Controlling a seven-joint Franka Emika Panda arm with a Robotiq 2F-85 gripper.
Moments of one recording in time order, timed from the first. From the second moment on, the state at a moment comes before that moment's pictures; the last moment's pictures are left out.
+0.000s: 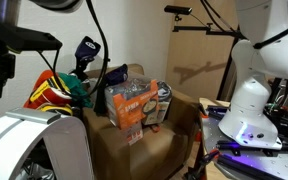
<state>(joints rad) 0.47 0.56 0.20 -1.40 -0.05 2.34 0.25</state>
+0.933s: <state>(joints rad) 0.79 0.55 -0.04 -1.32 -0.18 2.19 1.16</state>
